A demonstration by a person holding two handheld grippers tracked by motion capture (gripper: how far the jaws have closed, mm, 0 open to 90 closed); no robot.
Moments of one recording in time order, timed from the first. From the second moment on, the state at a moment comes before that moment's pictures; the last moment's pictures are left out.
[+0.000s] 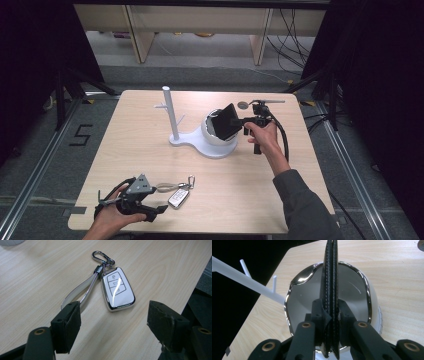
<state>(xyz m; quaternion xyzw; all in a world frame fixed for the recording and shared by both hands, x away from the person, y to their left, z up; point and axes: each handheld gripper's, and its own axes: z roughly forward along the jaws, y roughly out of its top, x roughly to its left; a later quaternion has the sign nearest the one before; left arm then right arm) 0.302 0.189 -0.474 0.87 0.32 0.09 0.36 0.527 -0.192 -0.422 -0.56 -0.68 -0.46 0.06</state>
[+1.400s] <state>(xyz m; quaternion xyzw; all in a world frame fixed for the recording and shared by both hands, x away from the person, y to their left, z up) 0.302 0.189 -0.474 0.87 0.32 0.09 0.37 0.480 -0.236 -0.395 -0.55 -0.69 -0.47 -0.04</state>
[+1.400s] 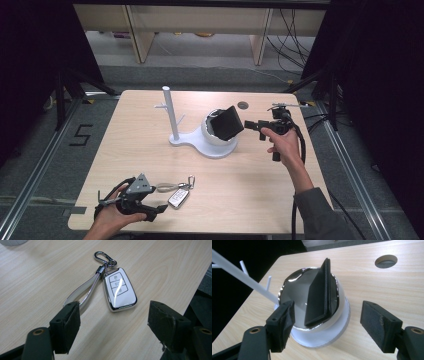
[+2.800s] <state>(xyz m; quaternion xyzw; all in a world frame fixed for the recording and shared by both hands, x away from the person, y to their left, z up) 0.306 0.196 -0.474 0.86 0.34 0.09 0.37 0.353 -0.221 -0.481 -0.48 -0.76 -0.43 -0.03</state>
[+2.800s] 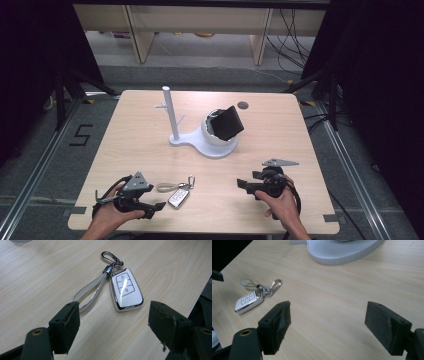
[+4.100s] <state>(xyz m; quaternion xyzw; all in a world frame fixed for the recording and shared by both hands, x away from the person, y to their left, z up) 0.366 0.116 -0.464 0.91 0.27 0.08 0.30 0.315 -0.225 -0.496 -0.48 -0.78 -0.40 -0.02</state>
